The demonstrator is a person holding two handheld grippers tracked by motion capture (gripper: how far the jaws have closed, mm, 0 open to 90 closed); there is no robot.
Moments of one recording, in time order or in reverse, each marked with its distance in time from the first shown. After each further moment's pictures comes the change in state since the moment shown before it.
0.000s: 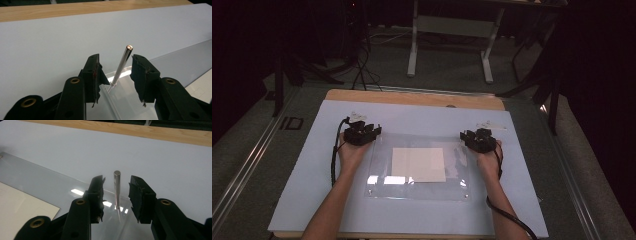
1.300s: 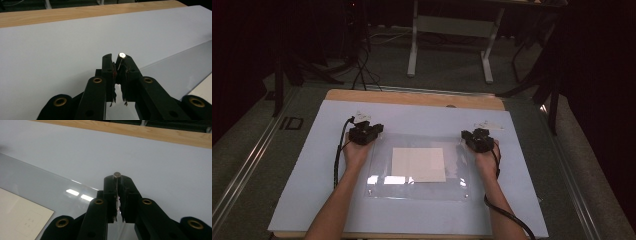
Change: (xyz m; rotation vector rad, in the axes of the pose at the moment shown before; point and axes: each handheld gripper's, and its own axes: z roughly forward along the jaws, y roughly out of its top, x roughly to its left) left arm -0.003 -0.001 0.015 -0.027 -0.025 0.024; right arm 0.003 -0.001 0.007 0.001 -0.034 -0.015
